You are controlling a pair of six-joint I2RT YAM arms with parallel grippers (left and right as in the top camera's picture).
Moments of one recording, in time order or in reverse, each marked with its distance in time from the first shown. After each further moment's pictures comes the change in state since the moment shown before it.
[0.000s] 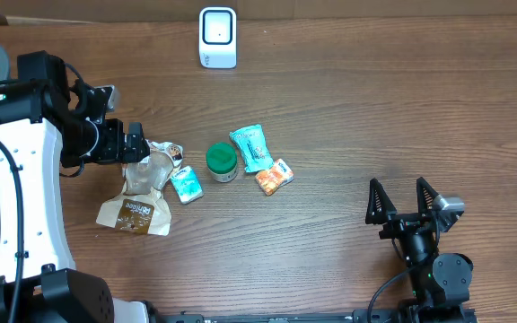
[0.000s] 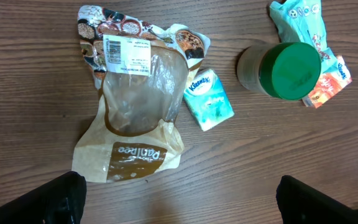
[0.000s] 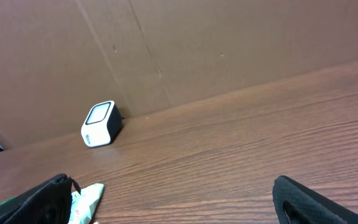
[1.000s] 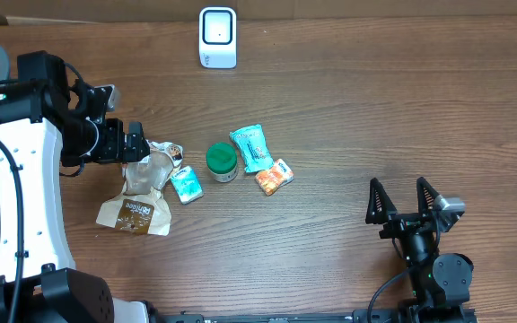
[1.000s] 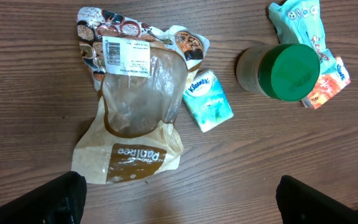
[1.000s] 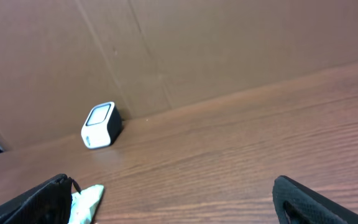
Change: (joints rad) left arm 0.000 0.001 0.000 0.004 0.002 0.000; right arm 0.000 0.000 0.000 0.008 0.003 0.000
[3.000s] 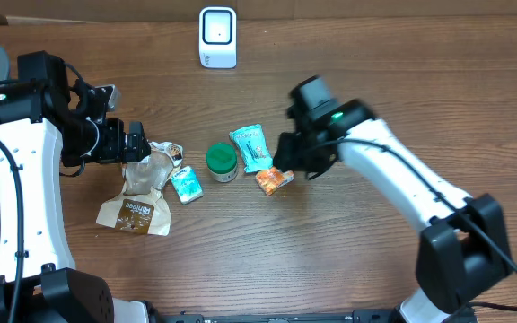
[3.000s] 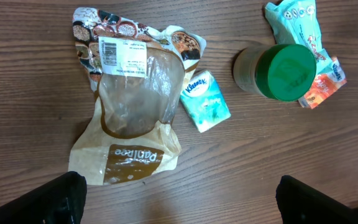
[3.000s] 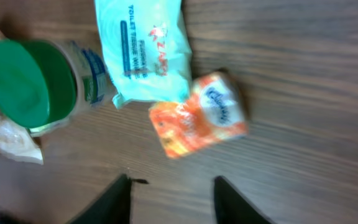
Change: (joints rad) left arm 0.000 0.000 -0.002 0.000 0.011 0.000; right arm 0.431 1.790 1.374 -0.867 -0.217 0.187
